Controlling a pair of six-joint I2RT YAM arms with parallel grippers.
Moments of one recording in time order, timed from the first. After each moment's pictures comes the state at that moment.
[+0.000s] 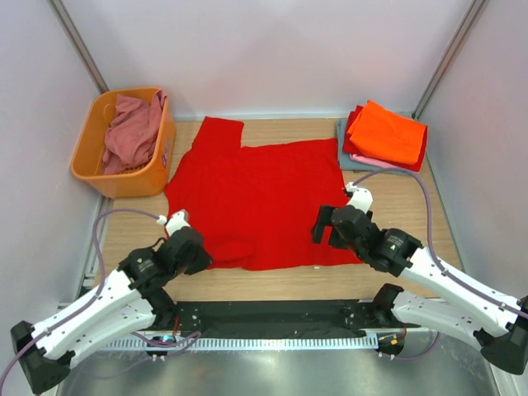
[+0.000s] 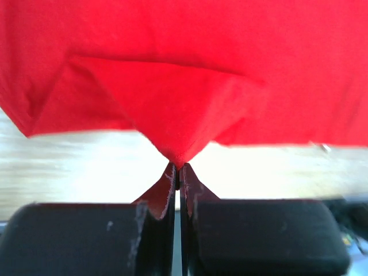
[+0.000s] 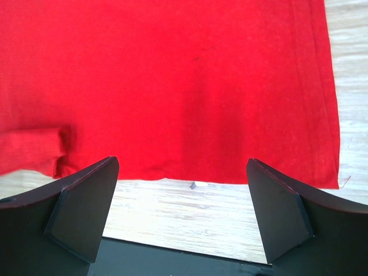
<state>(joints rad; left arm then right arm) -0.82 0.69 0.57 -0.82 -0.30 -1.08 0.85 0.84 0.75 -0.71 0.43 0.79</state>
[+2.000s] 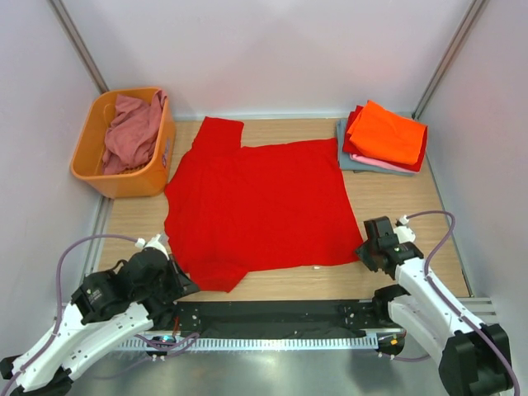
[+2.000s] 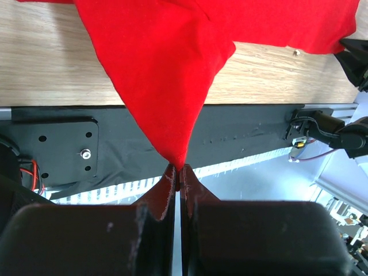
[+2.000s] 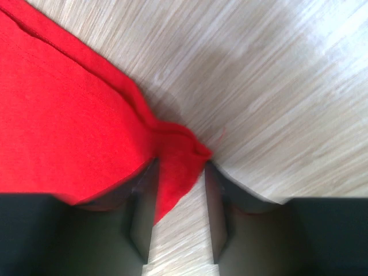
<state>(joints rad) -0.86 0.30 0.68 -1.27 -0.02 -1.19 0.25 0.79 0.36 -0.67 0.25 1.11</state>
